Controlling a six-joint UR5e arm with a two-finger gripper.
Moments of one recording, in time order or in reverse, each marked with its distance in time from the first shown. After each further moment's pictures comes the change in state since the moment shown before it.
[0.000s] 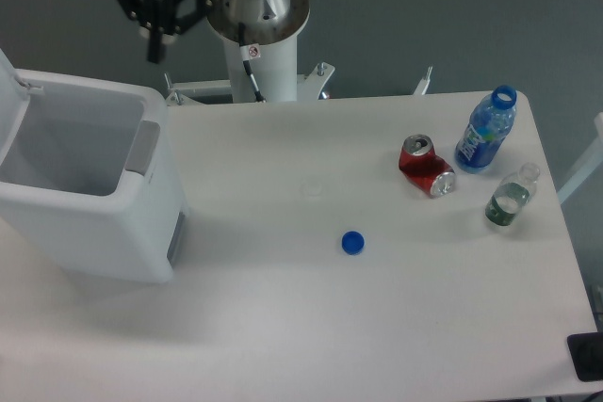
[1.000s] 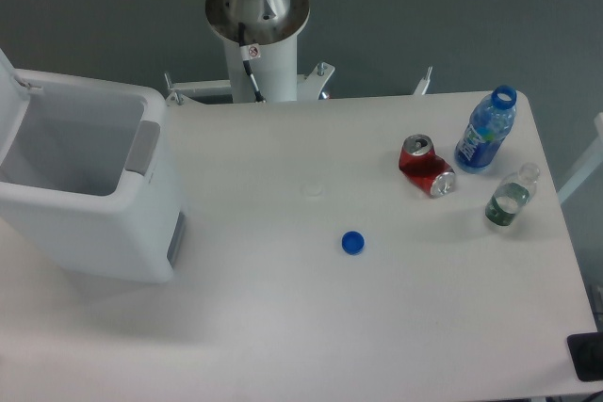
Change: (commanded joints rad) arm -0.170 0.025 0.008 0.038 -0.150 -0.009
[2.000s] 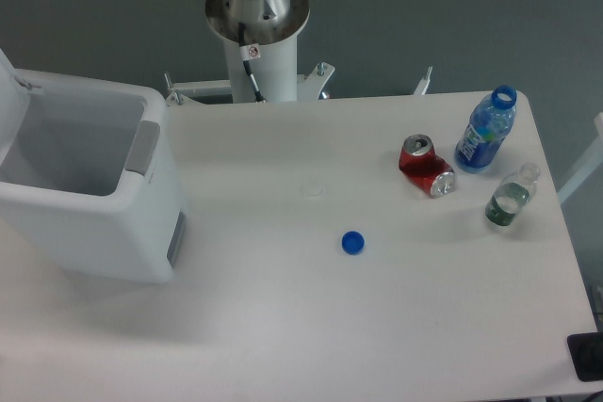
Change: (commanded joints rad) arm -0.157 -0.187 0.152 0.066 0.008 -0.057
